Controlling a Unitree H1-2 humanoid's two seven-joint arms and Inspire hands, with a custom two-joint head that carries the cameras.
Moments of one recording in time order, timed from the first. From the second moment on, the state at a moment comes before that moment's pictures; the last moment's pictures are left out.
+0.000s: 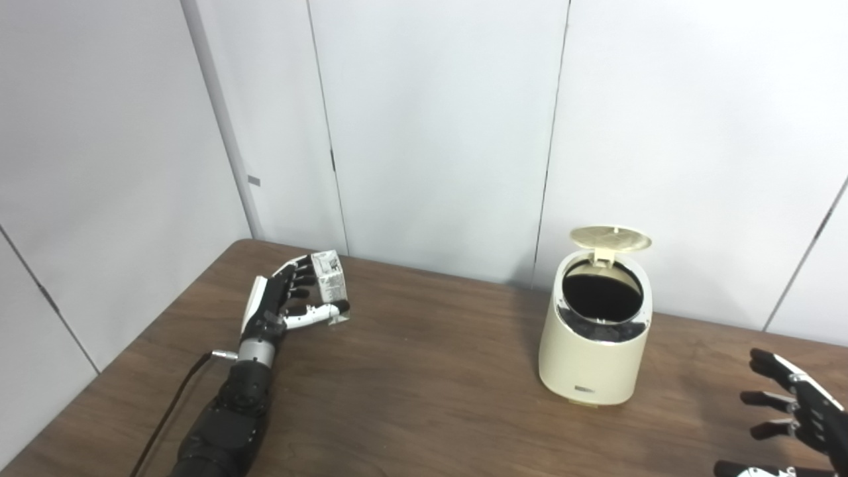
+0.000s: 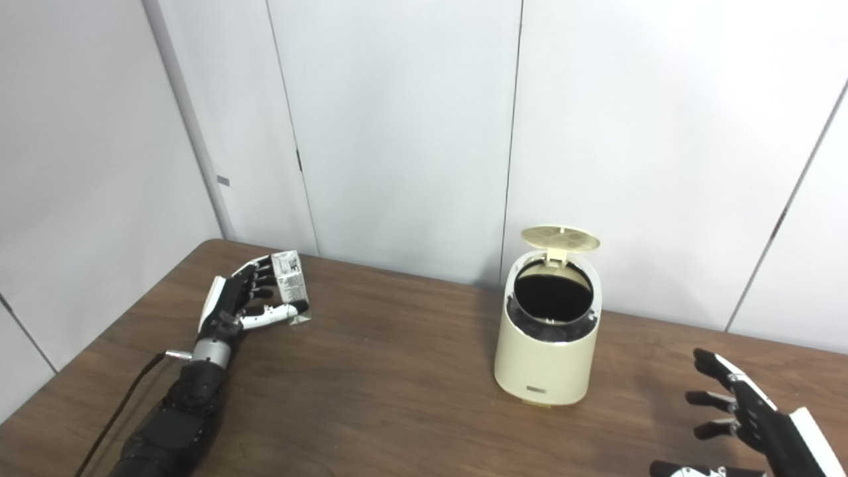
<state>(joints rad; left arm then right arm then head) -0.53 0.46 0.13 0.92 0.06 -0.44 0.19 -0.14 -0.33 -0.01 -0.33 -0.20 0.26 0.20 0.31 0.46</state>
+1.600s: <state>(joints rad) -0.48 0.41 0.14 0.78 0.04 -0.44 0.25 -0.10 -0.33 0.01 -0.42 -0.24 0.32 0.21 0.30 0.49</state>
